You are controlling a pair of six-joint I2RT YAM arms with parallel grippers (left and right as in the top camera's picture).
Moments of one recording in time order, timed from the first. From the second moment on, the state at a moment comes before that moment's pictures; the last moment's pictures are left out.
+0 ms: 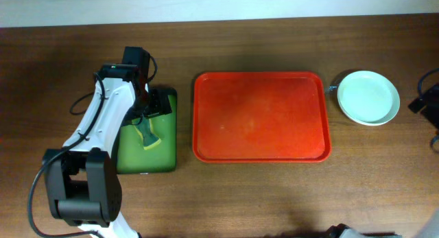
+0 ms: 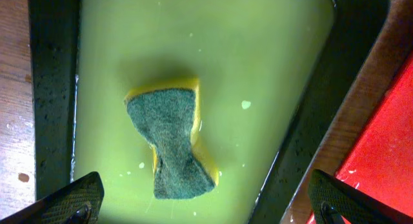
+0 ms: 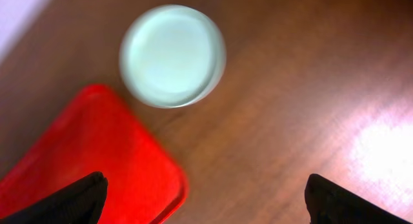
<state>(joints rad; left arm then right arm) -0.10 1.87 1.48 -1.07 -0.05 -0.36 -0.62 1.34 1.66 -1.35 -0.07 0.26</state>
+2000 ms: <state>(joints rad) -0.10 1.86 1.48 -1.07 -0.07 -0.36 0.00 0.01 0.01 -0.08 -0.03 -0.03</state>
